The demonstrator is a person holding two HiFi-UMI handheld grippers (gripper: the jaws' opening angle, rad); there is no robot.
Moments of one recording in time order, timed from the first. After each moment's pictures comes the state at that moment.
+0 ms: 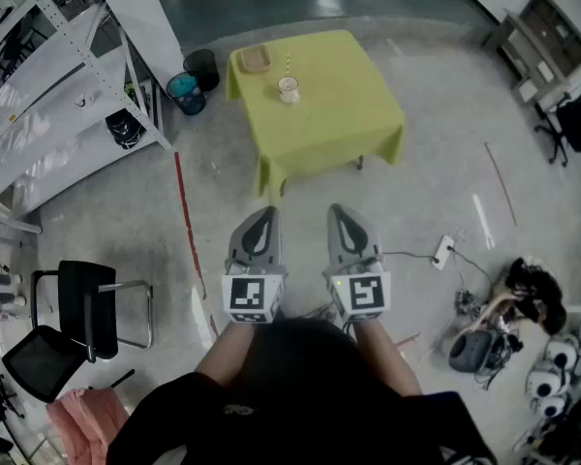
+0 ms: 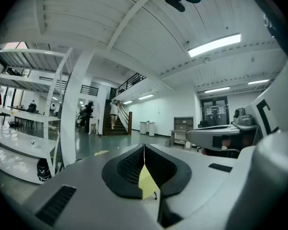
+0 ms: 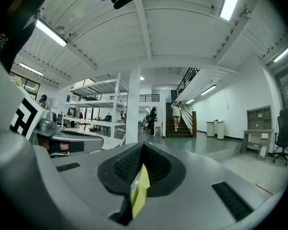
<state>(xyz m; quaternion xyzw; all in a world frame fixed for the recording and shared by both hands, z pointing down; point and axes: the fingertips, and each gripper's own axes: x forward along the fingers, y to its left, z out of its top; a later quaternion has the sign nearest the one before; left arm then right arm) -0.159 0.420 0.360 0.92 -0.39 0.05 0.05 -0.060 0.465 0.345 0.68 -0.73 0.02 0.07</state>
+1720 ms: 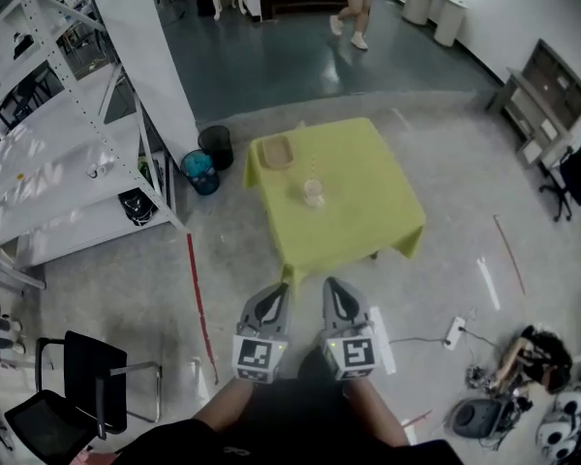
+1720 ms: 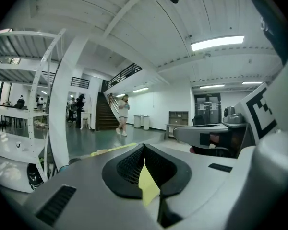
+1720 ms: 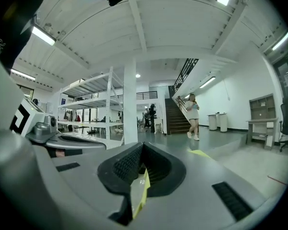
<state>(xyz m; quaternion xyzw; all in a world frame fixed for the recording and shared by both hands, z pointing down) -0.168 0.247 0.391 0.93 -0.34 0.09 0.06 -0.088 0.276 0.375 0.68 -0.73 0.06 0.05</state>
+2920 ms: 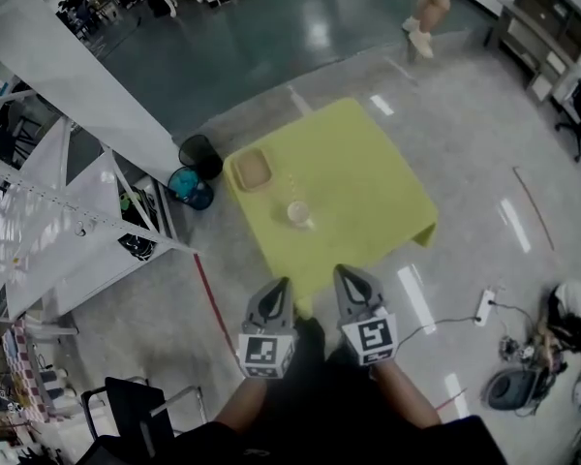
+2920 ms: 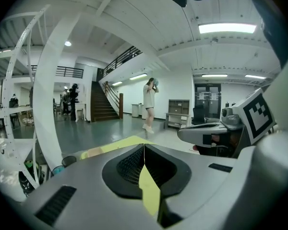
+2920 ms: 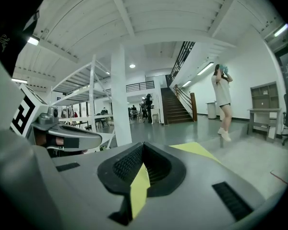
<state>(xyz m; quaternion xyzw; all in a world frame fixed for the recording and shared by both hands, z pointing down) -0.030 0.080 0.440 0.93 -0.32 0.16 0.08 0.067 0.118 0.440 0.67 -0.73 0.12 0.07</state>
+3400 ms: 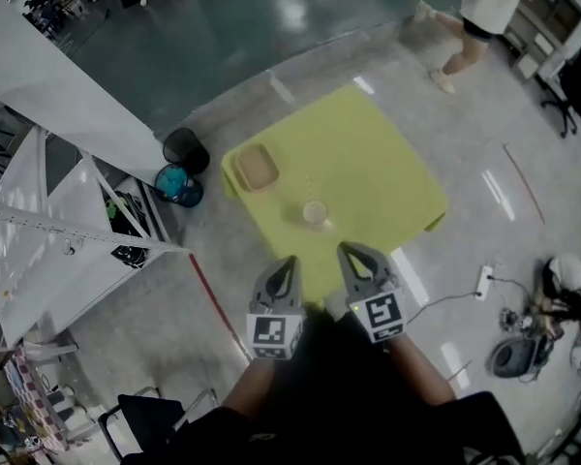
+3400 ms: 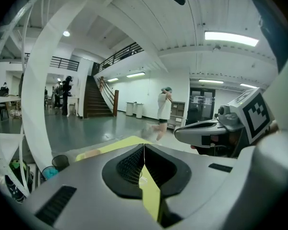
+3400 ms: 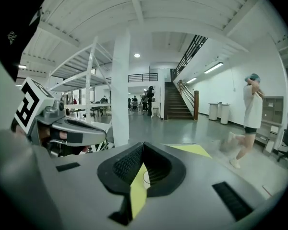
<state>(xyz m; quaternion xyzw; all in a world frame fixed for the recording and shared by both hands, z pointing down) -0.045 -0.043 0.454 0.95 -0.27 0.16 0.10 0.040 -0.003 0.445 0.67 -0.72 0.13 0.15</state>
